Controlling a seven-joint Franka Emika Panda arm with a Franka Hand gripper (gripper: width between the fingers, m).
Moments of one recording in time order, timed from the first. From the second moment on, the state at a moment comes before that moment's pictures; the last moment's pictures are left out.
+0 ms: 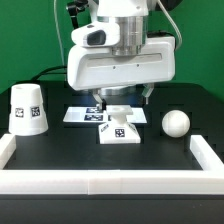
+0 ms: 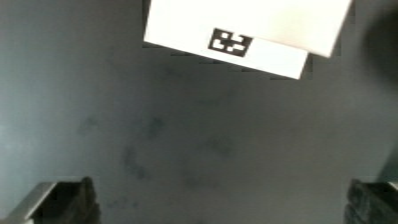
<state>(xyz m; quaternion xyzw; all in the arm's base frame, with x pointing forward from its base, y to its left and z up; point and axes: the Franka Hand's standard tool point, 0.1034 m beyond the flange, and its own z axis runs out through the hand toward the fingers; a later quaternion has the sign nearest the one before) 0.505 0.004 0.087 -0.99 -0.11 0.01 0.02</state>
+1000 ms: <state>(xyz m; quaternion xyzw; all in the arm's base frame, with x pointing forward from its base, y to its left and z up) 0.463 -0.008 0.071 -1.00 -0.05 0.02 0.02</state>
